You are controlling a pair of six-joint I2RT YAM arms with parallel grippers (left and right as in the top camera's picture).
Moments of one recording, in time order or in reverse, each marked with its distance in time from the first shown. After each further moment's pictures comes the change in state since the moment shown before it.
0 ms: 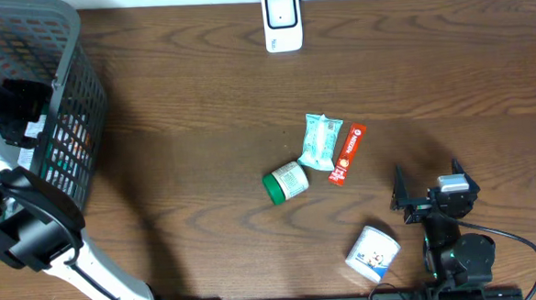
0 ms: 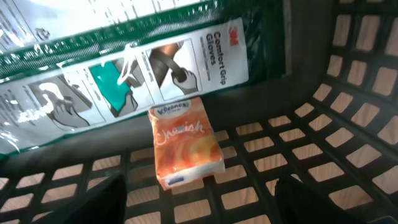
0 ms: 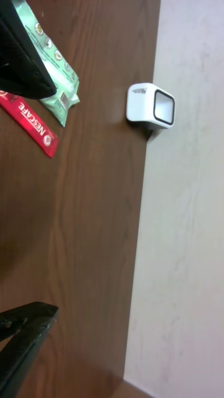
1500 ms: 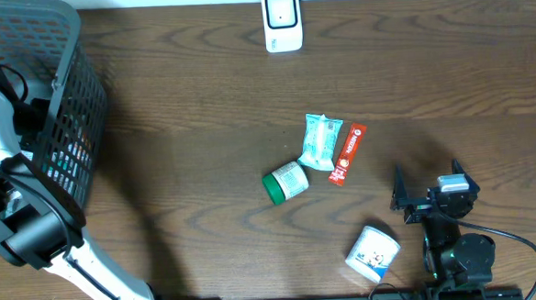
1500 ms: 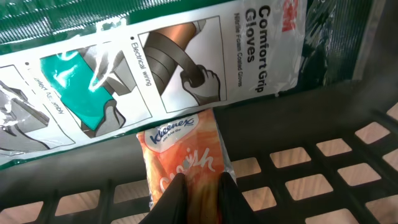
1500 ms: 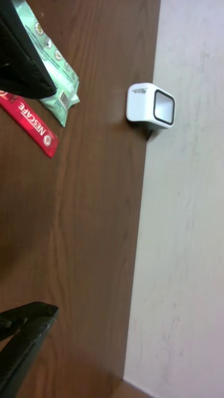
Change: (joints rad) left arm -0.006 0.008 -0.256 0.196 0.045 -0.039; right arm 0.000 0.000 0.000 0.000 0.000 0.000
